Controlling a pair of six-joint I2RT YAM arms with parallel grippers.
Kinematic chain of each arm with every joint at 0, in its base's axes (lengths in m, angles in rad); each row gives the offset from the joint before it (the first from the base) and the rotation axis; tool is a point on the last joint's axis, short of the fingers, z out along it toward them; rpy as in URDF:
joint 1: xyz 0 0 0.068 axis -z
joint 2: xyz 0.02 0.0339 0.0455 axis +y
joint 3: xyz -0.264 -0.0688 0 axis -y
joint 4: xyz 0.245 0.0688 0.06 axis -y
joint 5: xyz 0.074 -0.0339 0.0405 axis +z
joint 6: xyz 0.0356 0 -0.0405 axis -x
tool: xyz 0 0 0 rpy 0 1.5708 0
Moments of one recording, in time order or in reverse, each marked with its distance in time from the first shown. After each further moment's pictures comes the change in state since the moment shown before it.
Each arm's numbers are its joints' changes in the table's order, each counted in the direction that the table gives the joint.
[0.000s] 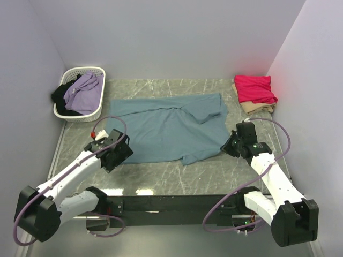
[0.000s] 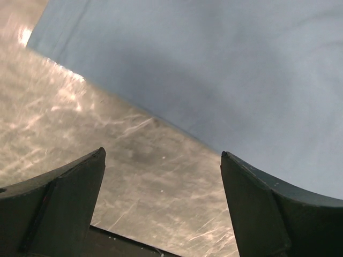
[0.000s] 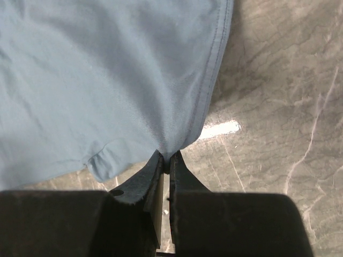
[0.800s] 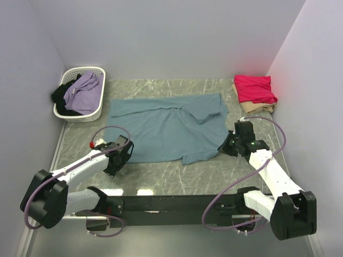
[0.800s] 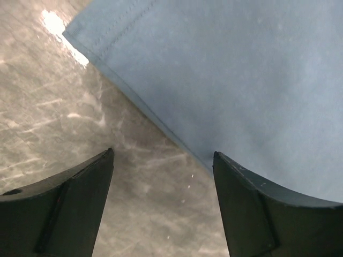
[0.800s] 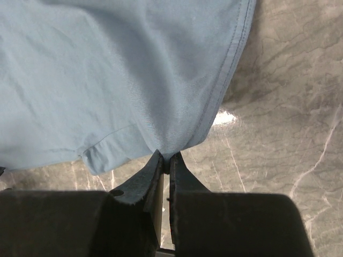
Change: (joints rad) left arm 0.028 0.116 -0.140 0.086 0.103 0.284; right arm 0.000 0.068 0.002 0.035 0.071 0.068
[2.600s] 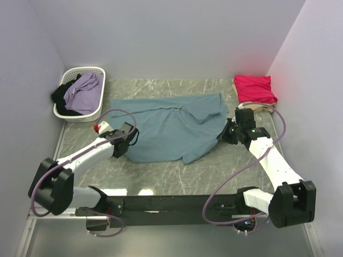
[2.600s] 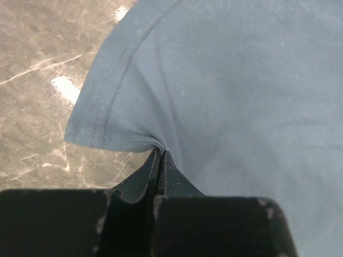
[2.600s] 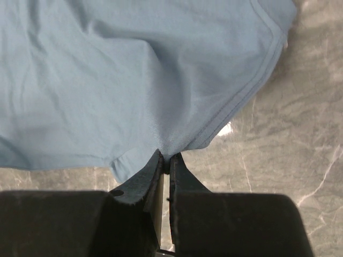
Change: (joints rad) left arm 0.004 0.127 0.197 0.021 0.207 -0.126; right arm 0.000 0.107 0.189 -0.032 0.022 0.066
